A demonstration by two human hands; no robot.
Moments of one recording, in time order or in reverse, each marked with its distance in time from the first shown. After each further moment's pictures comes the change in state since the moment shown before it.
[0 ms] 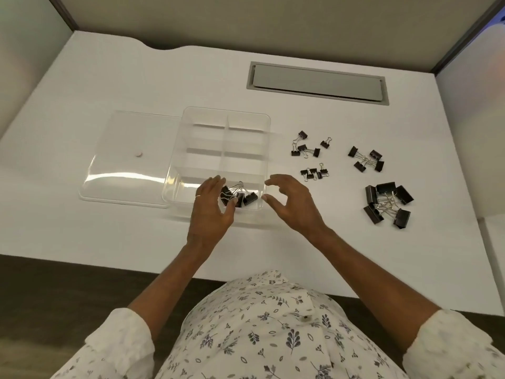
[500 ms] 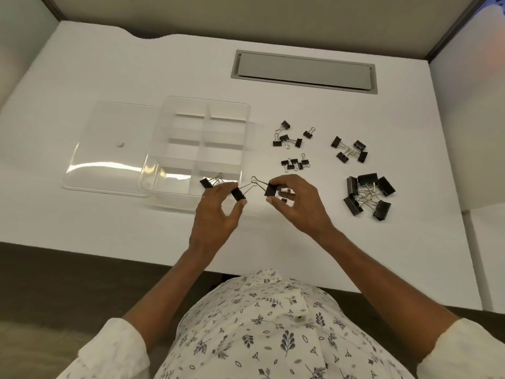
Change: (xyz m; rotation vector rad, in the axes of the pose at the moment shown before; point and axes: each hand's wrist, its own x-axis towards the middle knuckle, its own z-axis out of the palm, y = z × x) left_hand -0.038 0.065 0.035 -0.074 0.002 0.041; right_hand -0.039 0.022 -0.065 0.219 -0.049 0.098
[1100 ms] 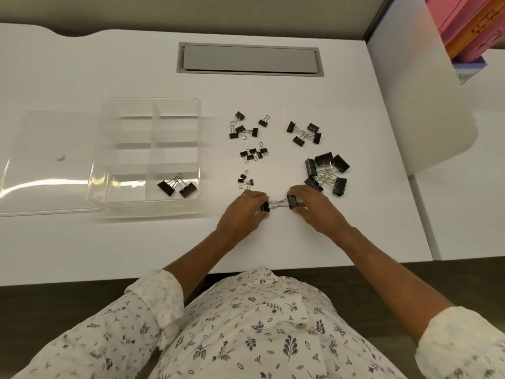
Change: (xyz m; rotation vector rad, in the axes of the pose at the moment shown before) left_hand 0.014 0.031 0.122 0.196 -0.573 0.312; right_hand -0.061 0.104 -0.084 -0.541 -0.147 0.114
